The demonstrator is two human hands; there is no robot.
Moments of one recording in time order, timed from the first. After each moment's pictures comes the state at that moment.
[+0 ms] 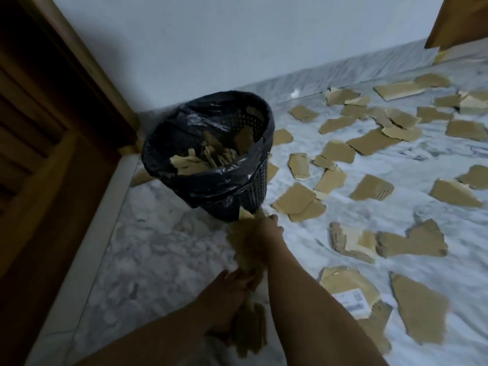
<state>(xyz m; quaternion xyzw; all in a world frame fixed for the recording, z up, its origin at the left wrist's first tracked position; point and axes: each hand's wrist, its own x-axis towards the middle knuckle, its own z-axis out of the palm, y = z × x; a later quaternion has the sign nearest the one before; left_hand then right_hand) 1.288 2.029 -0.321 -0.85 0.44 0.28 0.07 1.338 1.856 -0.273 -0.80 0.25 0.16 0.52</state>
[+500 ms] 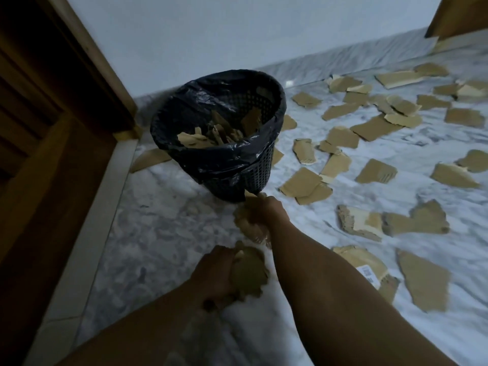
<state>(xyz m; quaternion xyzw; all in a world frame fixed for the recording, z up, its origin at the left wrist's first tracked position) 1.300 2.071 -0.324 -0.94 0.23 0.25 -0.09 1.362 1.876 -0.293 -0.79 0.27 0.18 0.52</state>
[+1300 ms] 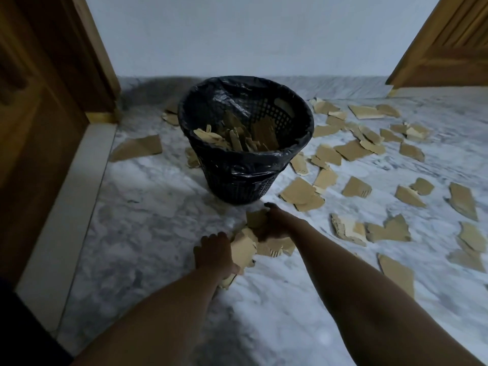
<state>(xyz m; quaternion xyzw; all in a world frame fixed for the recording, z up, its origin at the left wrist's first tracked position) 1.345 2.092 -0.324 -0.96 0.13 0.24 -0.05 1.367 1.899 -0.289 -0.94 0.08 0.29 0.16</state>
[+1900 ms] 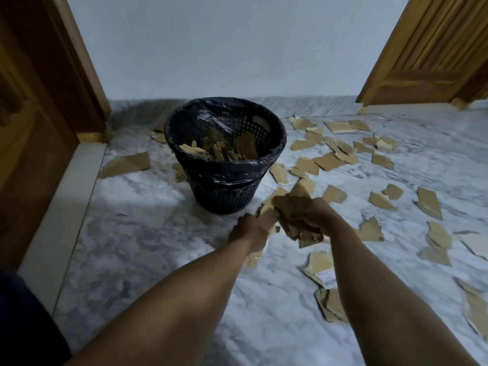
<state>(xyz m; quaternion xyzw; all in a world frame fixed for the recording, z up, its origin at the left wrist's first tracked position) 1.342 1.993 -0.251 -0.91 0.09 0.27 -0.29 1.297 1.815 -0.208 -0.82 0.35 0.06 0.45</state>
